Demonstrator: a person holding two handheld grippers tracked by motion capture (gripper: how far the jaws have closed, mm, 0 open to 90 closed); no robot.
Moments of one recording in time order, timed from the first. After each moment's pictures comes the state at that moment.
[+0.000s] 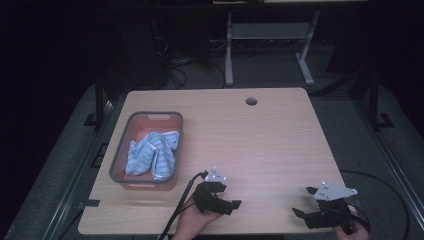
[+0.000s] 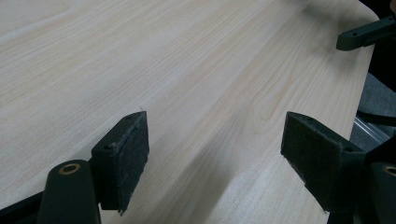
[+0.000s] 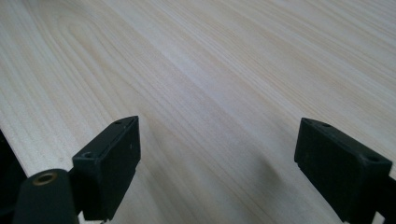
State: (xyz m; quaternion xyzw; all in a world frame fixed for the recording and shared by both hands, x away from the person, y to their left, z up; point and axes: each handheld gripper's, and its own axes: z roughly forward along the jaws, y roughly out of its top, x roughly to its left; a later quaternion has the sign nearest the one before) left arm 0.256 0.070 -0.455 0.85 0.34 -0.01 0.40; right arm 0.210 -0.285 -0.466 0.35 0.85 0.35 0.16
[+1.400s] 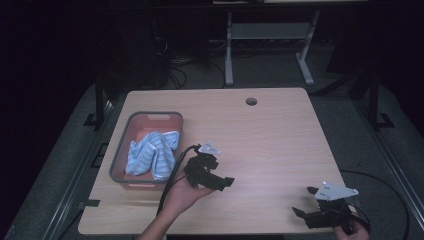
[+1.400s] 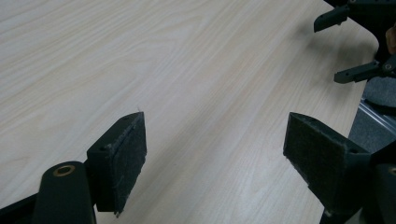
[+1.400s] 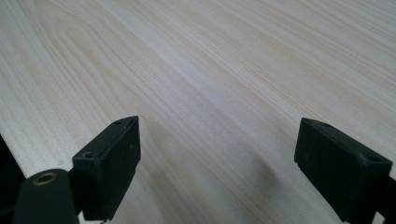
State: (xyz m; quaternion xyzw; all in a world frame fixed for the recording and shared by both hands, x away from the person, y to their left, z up) left arm 0.297 0.086 -0.384 0.87 0.33 0.01 0.37; right arm 0.209 -0.286 -0.465 0.36 0.85 0.35 0.16
